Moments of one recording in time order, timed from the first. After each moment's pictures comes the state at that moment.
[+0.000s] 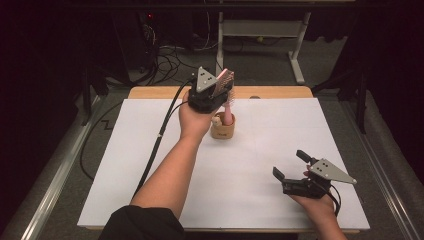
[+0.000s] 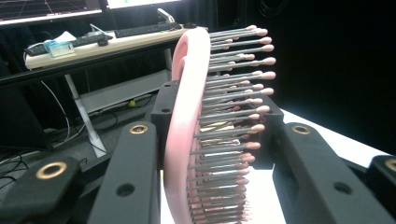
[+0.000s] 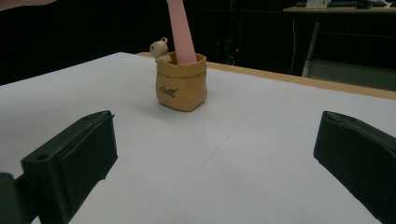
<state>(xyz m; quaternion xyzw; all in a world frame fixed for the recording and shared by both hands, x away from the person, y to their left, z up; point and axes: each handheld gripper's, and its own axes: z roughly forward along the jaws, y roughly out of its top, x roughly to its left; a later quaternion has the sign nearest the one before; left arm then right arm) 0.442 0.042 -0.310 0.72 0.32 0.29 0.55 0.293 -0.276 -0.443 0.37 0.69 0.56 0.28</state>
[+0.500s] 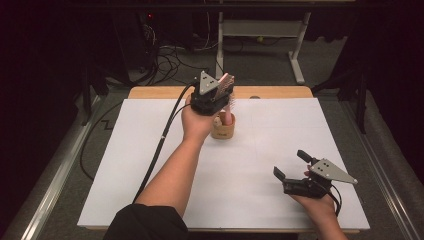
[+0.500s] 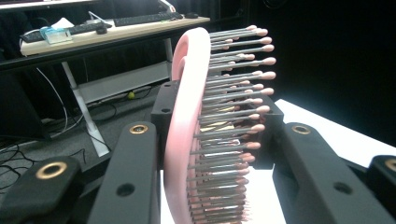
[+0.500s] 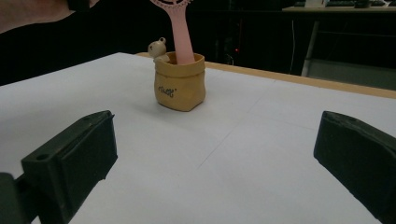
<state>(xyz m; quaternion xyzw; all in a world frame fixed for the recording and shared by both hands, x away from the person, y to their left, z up) 0.450 0.038 -0.328 0.72 0.33 0.28 0.54 0.294 -0.278 -0.444 0.37 0.69 0.56 0.28</state>
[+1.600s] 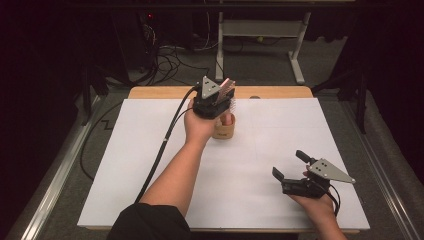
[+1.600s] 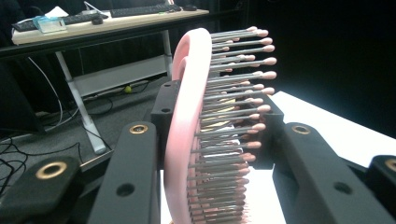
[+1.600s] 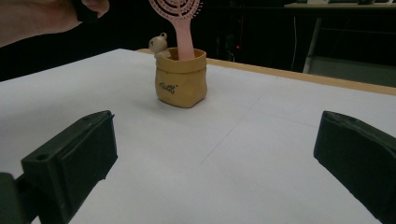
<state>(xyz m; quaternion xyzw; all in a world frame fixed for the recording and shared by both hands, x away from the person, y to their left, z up) 0.455 0.033 -0.346 0.72 0.34 0.27 0.54 0.295 -0.276 -0.446 0.37 0.69 0.55 0.28</state>
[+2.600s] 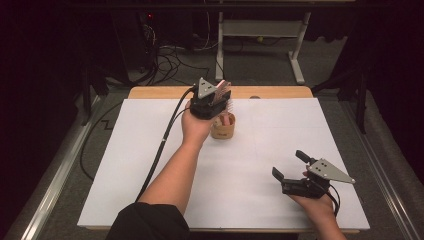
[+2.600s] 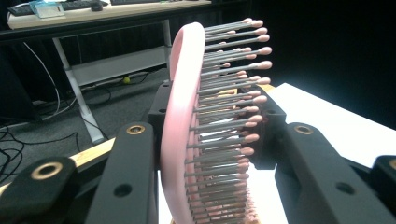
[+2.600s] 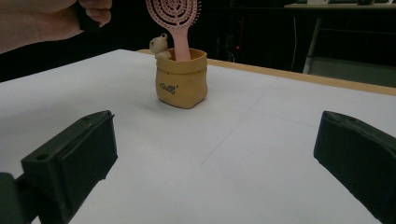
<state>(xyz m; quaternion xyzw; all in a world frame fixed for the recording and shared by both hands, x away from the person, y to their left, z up) 0.463 0.043 -0.356 0.73 0.35 0.26 0.53 0.294 -0.275 -0.446 0.37 0.69 0.55 0.28</state>
